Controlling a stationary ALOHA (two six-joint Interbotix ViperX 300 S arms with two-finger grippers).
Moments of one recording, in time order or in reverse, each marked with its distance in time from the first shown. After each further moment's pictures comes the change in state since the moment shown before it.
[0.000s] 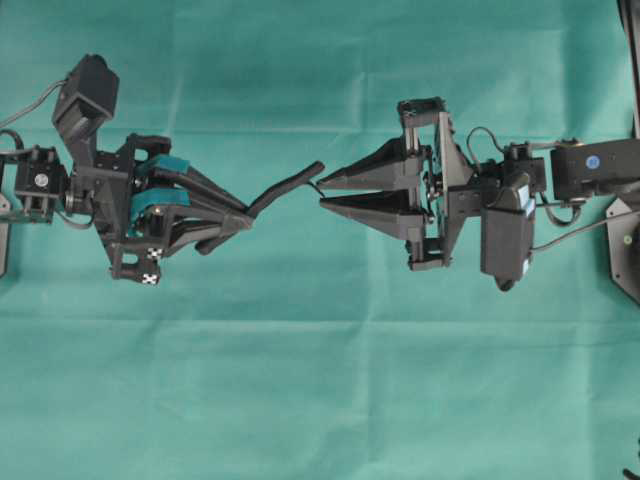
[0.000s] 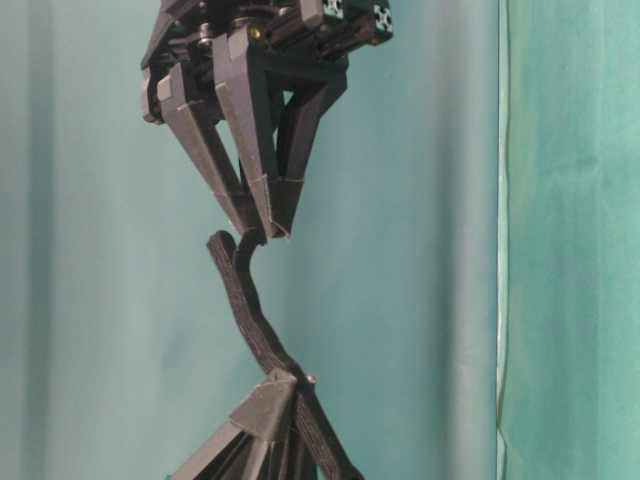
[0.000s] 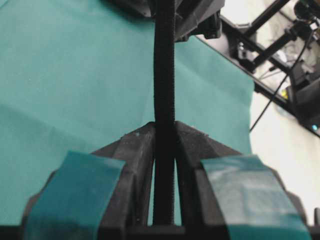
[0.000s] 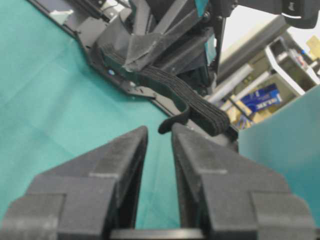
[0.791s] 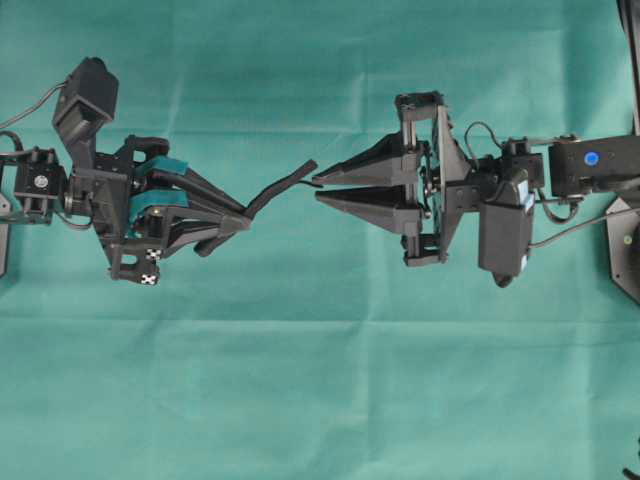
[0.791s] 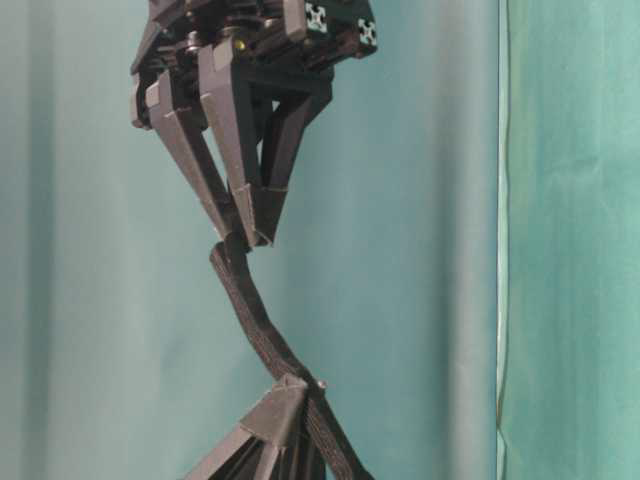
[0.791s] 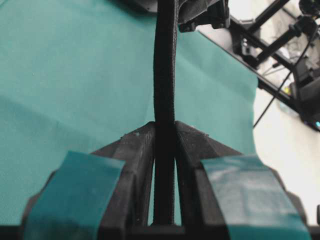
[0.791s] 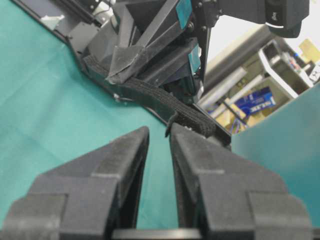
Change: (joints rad) left arm 0.002 0.000 0.011 0.000 -0.002 0.002; right arm -0.006 0.000 -0.021 0.000 0.000 0.002
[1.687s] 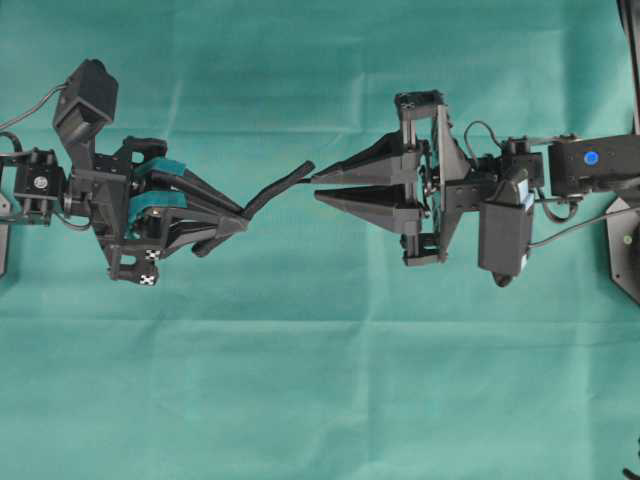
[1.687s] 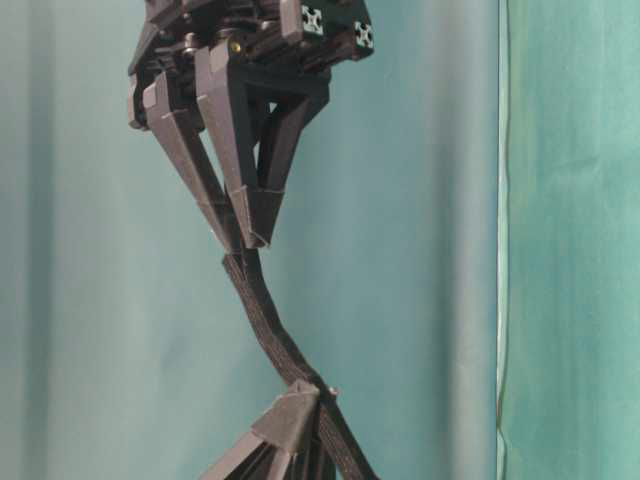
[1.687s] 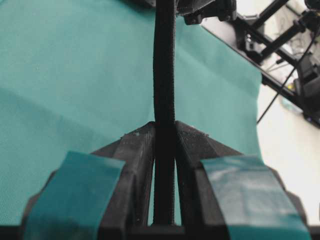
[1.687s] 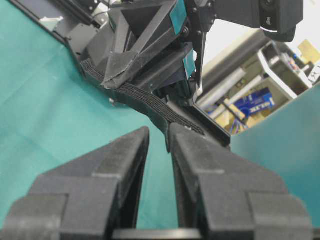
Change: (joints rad) left arm 0.000 0.000 0.011 0.000 0.000 0.002; right arm -0.002 0.000 -0.002 0.000 0.000 -0.002
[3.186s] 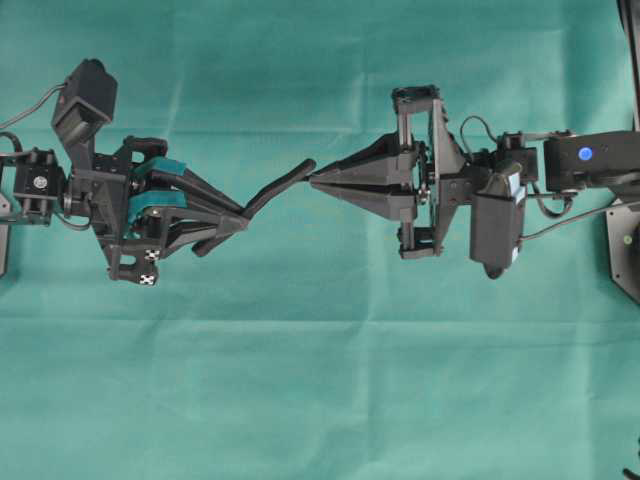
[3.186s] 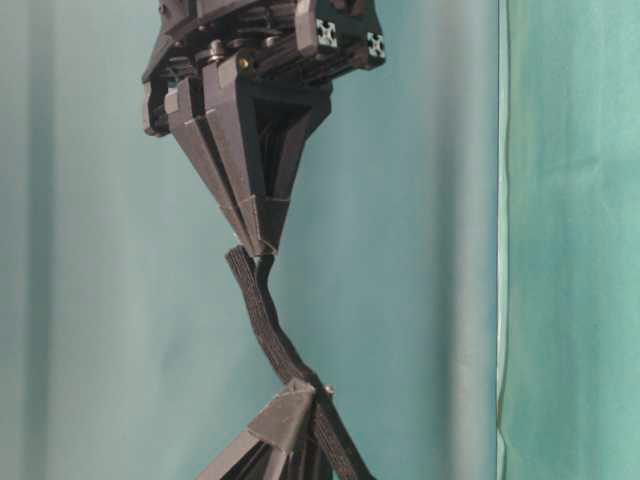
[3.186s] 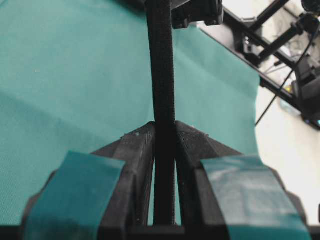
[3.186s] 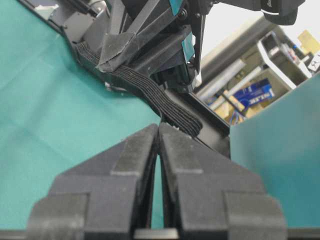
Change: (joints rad) left arm 0.000 0.000 0.000 0.000 -0.009 -0.002; right arm -0.018 0.018 -0.003 0.000 0.000 0.000
